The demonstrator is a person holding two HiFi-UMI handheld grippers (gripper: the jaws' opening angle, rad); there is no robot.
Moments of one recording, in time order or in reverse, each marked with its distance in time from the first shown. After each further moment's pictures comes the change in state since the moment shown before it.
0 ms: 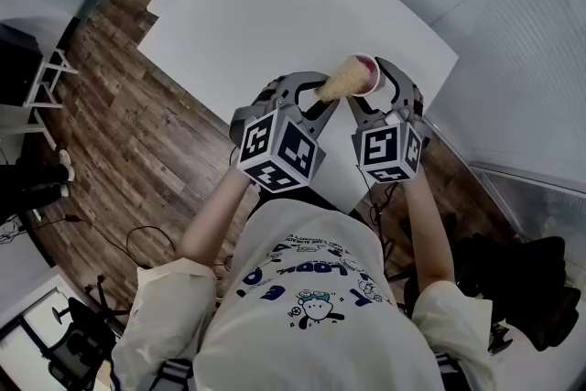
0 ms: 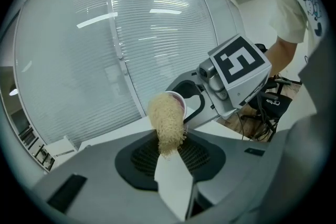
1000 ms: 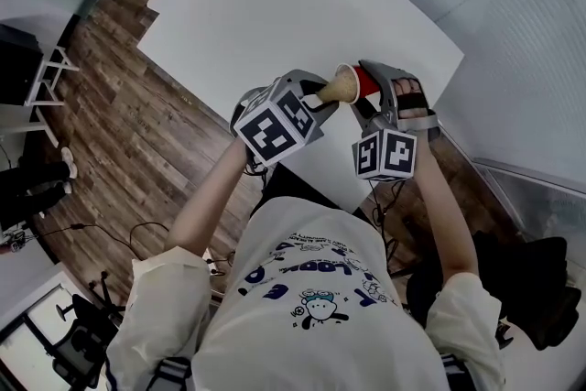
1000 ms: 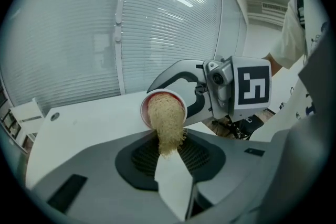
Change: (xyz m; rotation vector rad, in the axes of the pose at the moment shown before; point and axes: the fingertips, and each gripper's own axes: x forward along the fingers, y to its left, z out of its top) left arm 0.023 -0.018 -0.038 -0.216 0.154 -0.298; right arm 0.015 0.035 -0.015 -0.508 0.062 0.125
